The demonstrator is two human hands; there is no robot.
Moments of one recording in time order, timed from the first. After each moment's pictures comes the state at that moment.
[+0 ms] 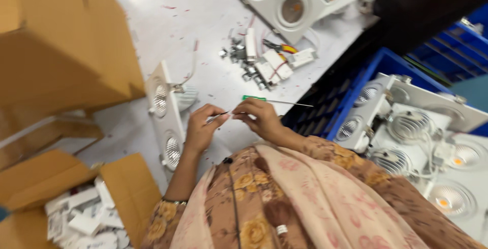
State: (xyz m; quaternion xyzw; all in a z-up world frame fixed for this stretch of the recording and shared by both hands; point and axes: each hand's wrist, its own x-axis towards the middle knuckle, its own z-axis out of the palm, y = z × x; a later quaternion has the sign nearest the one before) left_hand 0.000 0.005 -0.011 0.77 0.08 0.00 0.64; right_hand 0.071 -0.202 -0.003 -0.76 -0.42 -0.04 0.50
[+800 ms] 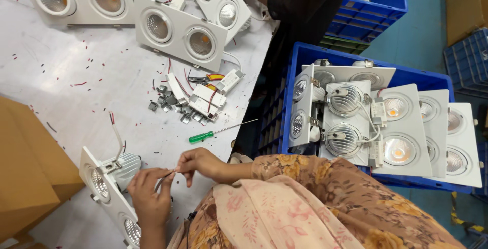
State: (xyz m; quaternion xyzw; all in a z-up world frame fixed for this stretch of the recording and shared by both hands) left_hand -0.006 -0.007 0.009 0.91 -0.02 0.14 0.40; right_hand 0.059 -0.186 -0.023 -0.55 -0.01 0.39 0.74
